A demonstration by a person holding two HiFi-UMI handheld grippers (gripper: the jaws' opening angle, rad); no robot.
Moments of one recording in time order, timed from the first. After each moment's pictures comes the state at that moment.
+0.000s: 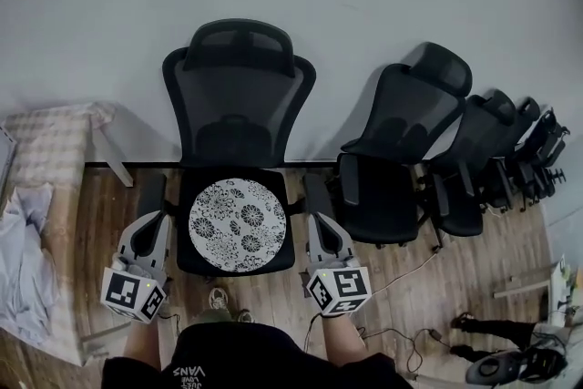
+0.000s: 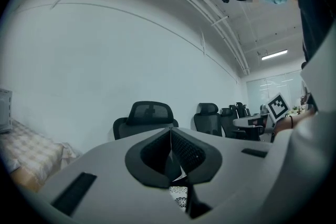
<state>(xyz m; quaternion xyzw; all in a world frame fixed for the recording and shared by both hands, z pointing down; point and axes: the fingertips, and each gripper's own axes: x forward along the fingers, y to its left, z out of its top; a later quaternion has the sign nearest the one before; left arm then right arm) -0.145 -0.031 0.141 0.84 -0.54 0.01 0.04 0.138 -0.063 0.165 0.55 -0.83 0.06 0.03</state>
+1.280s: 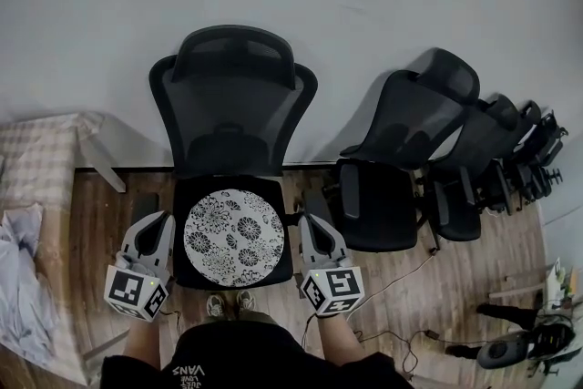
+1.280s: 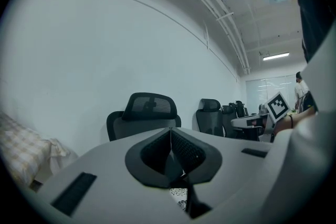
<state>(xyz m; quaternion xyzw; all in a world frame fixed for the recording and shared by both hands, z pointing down) -0.141 -0.122 0.168 0.85 -0.52 0.02 0.06 0.125 -0.144 0.191 0.55 -0.83 0.08 0.06</state>
